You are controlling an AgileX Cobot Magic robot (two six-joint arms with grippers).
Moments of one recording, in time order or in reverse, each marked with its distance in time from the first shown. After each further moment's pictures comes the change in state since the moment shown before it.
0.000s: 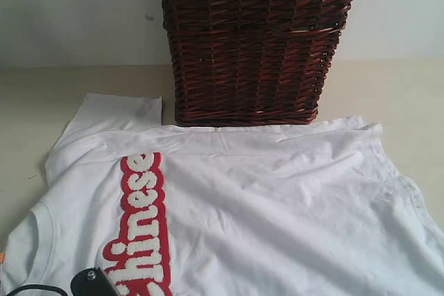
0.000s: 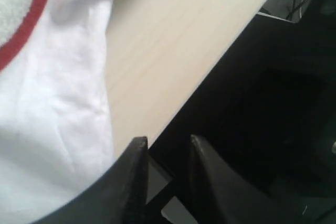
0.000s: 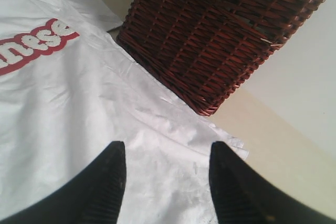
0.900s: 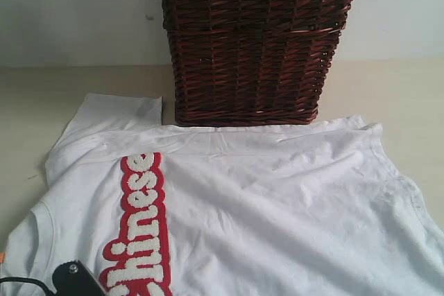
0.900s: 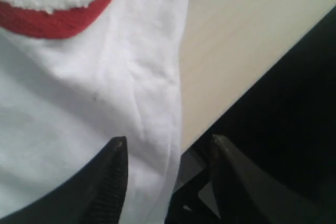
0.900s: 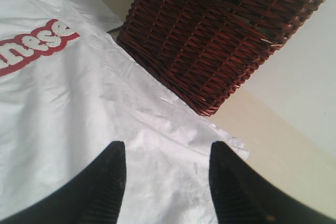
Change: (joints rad) left arm 0.000 0.000 0.004 0.267 0.072 -0.284; right arm 0.000 0.000 0.000 0.004 0.000 0.000
